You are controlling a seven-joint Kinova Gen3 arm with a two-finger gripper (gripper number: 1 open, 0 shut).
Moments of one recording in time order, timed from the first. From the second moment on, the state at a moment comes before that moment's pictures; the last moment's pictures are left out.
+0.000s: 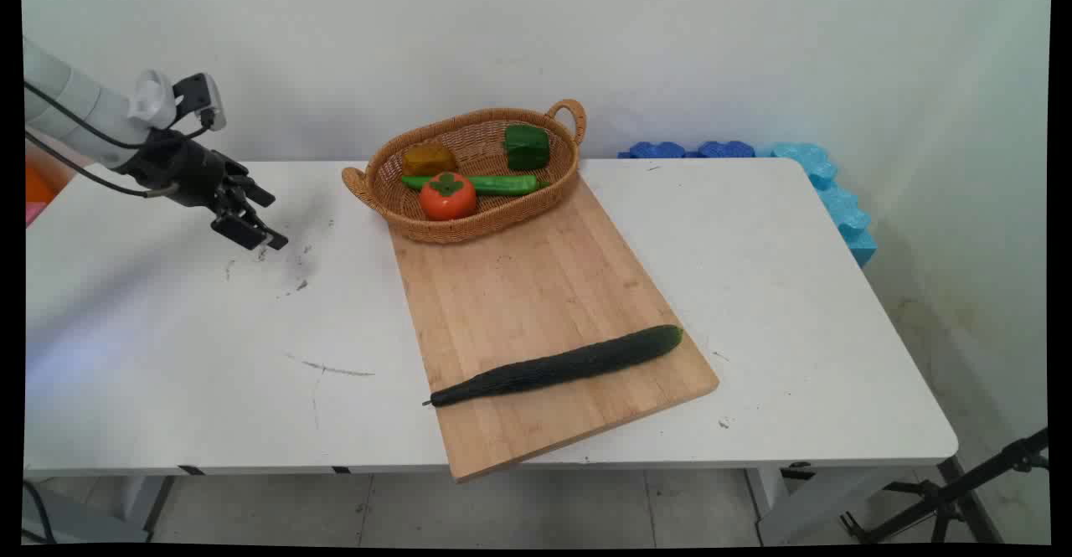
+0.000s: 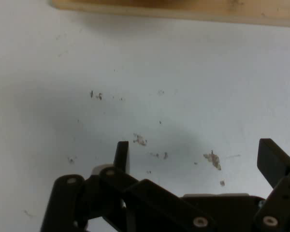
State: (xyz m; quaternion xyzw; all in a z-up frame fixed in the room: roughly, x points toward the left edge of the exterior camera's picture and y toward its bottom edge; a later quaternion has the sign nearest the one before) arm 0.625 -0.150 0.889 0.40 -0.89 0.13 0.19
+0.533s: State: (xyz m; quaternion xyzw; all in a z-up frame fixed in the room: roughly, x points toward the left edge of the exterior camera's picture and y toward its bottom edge) arm 0.594 -0.182 0.914 0.39 -0.89 0.15 0.19
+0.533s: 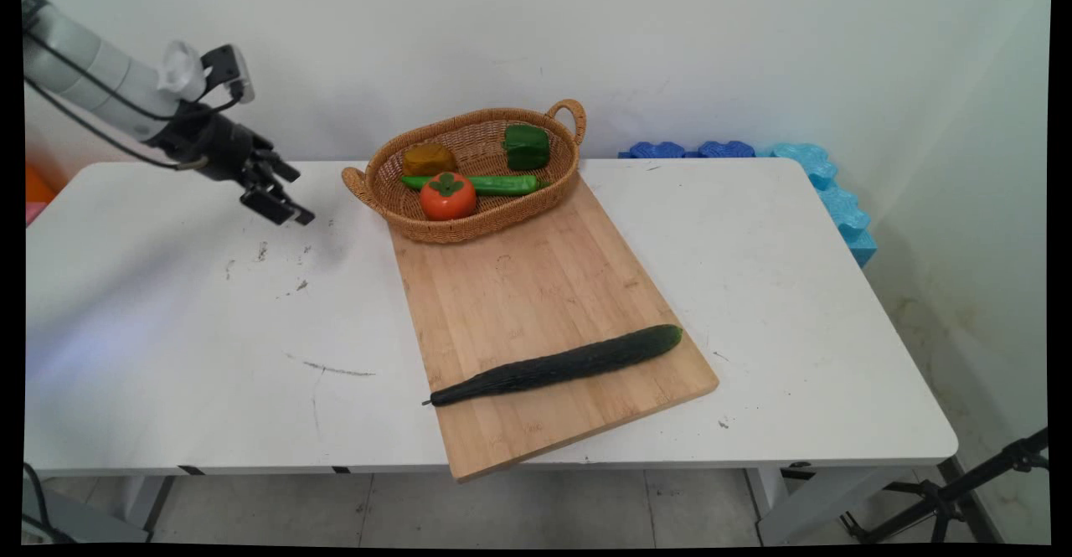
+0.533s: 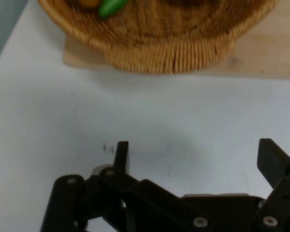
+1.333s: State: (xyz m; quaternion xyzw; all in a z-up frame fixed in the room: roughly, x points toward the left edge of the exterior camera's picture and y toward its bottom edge) arm 0.535 -0.258 0.931 0.34 -0.90 0.20 0.19
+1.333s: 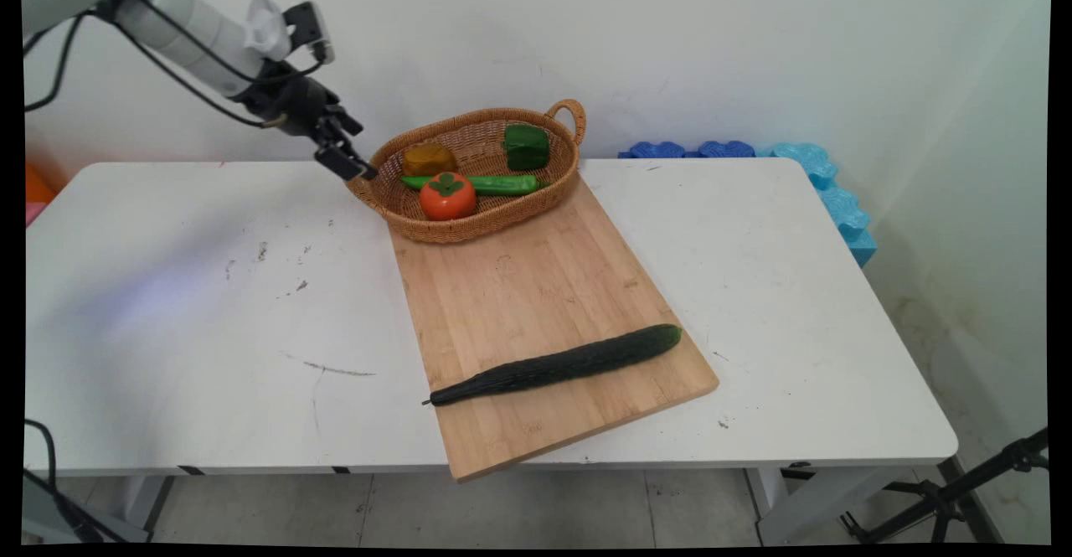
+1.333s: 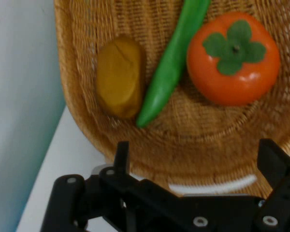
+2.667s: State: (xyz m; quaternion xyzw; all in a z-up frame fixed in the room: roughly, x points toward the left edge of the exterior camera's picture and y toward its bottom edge) arm 0.485 -0.358 0.874 0.27 -0.92 0.24 0.13
